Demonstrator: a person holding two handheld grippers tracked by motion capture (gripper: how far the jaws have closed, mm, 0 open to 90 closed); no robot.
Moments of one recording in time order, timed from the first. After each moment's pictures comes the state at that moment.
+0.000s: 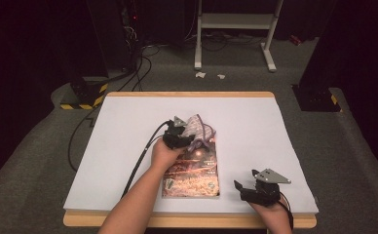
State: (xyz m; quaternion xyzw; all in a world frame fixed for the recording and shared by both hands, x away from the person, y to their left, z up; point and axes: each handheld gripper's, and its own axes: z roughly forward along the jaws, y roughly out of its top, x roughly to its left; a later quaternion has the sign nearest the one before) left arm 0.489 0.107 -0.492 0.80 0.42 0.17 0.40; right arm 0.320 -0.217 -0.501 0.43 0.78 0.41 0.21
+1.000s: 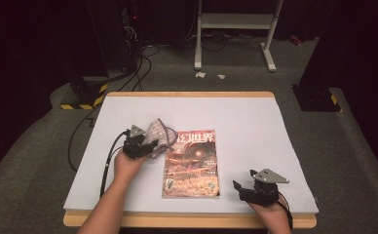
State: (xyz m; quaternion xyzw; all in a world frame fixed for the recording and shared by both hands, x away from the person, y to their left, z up) left arm 0.437 0.227 -0.491 0.75 0.47 0.21 0.40; right arm 0.321 -0.214 -0.501 0.42 0.78 0.41 0.21
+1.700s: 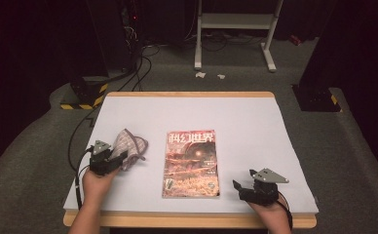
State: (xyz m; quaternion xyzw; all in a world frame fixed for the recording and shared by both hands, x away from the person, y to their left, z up) left arm 0.375 0.310 -0.495 0.71 0.54 0.24 0.39; right arm 0.321 -0.212 -0.500 0.42 0.78 0.41 0.21
